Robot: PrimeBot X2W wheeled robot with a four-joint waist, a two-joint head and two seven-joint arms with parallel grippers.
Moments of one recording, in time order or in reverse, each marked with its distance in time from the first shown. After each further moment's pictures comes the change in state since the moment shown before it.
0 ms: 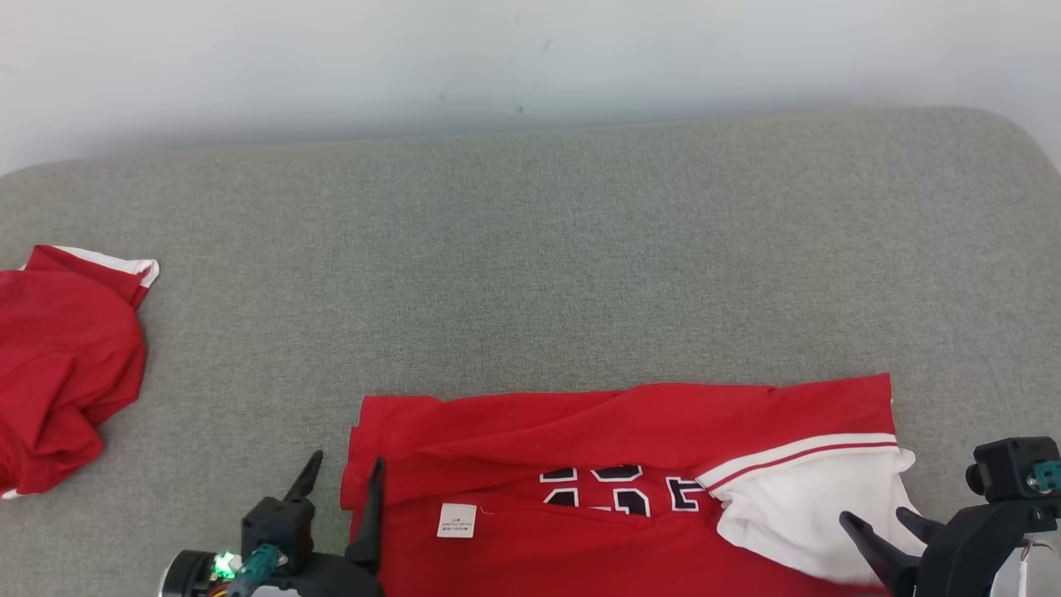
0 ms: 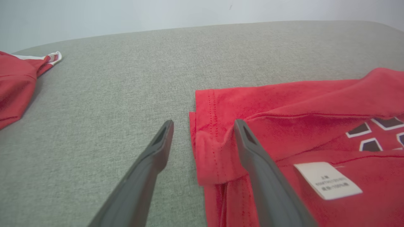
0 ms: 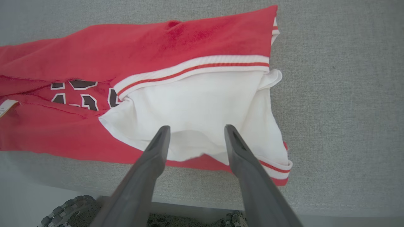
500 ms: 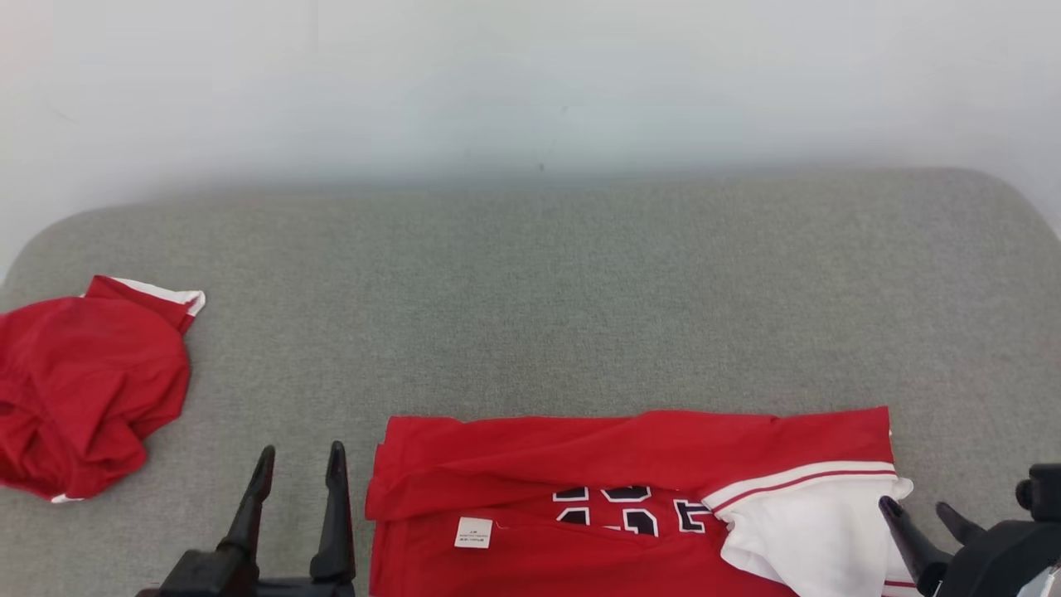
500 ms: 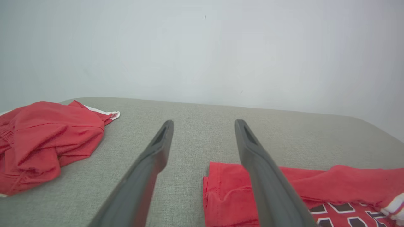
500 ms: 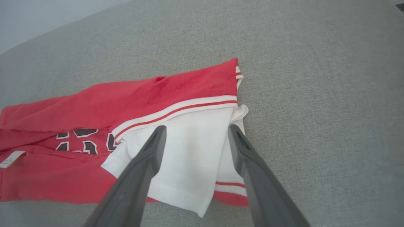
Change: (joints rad) left arm 0.274 -0.159 0.420 -0.319 0.232 -0.103 -0.003; right arm 0.002 0.059 -0.080 0.118 -0.032 0.000 -0.238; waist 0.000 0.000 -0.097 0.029
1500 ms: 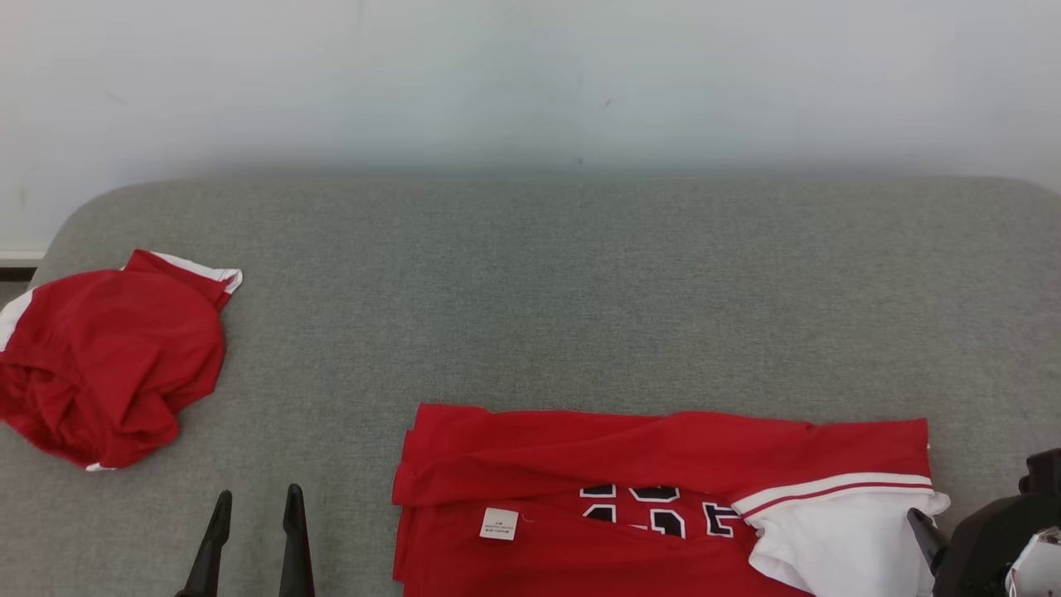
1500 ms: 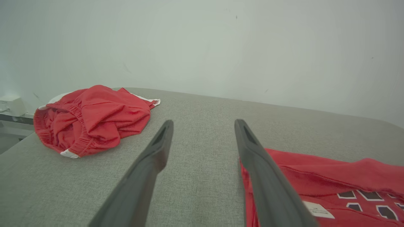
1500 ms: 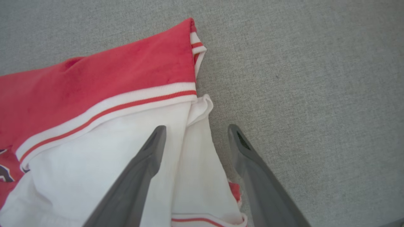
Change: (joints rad) left arm 0.150 -0.187 0.313 -0.037 0.216 -0.241 0.000; right arm -0.181 0.011 -0.100 0.383 -0.143 0.000 -0.013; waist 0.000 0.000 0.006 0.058
